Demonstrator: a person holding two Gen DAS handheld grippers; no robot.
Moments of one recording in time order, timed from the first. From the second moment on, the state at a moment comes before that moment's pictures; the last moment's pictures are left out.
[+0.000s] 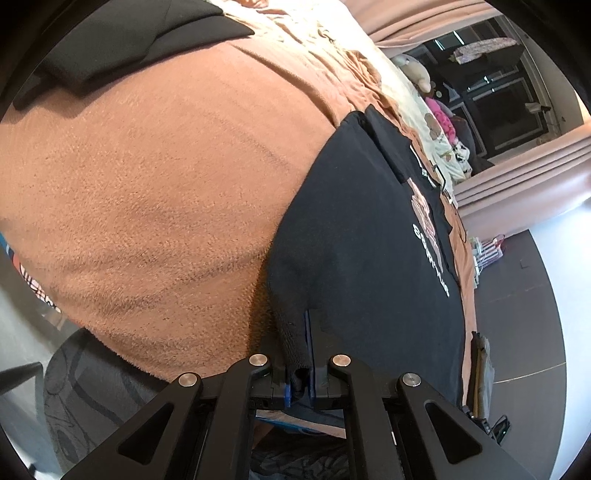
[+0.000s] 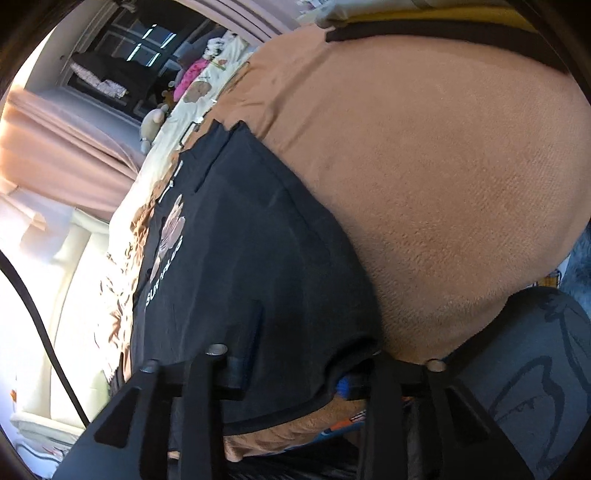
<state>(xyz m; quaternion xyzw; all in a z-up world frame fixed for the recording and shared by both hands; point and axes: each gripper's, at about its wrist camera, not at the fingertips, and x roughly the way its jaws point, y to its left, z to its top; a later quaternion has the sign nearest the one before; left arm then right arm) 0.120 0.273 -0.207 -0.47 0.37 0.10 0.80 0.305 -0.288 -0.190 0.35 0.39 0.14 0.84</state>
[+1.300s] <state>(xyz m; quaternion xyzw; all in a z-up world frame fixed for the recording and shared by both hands) 0.075 0.292 -0.063 -0.52 0.18 0.02 0.84 0.253 -0.353 -0.129 0.45 0.26 0.24 0.82</state>
